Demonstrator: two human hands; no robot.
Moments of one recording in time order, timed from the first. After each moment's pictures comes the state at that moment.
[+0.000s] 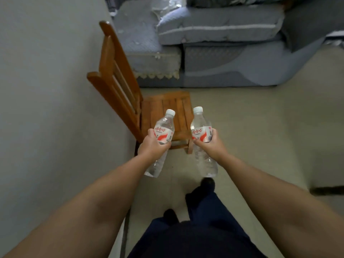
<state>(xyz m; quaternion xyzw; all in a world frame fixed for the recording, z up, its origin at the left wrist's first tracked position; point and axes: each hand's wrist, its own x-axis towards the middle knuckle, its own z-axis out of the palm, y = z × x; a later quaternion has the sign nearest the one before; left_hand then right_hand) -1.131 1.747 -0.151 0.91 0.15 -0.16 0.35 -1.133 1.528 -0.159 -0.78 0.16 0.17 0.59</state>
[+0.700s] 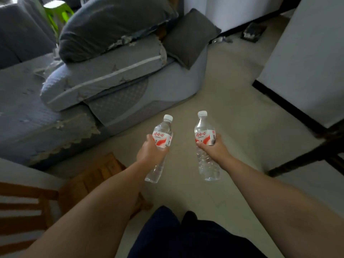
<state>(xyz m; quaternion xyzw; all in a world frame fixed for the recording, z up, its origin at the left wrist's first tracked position) -0.861 1.387 -0.147 0.94 -0.07 -0.21 0.28 -0.978 1.194 -0.161 -0.70 0.40 -0.02 0.59</state>
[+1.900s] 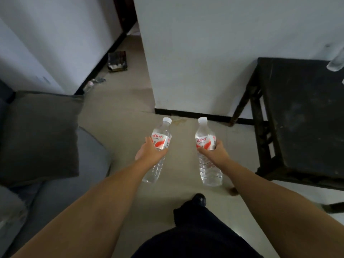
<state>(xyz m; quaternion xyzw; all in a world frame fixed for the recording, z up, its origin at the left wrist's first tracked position) -0.646 0.749 -0.152 0.82 -0.46 -0.31 0.16 -0.877 0.717 -0.168 -0.48 0.67 -0.24 0.51</state>
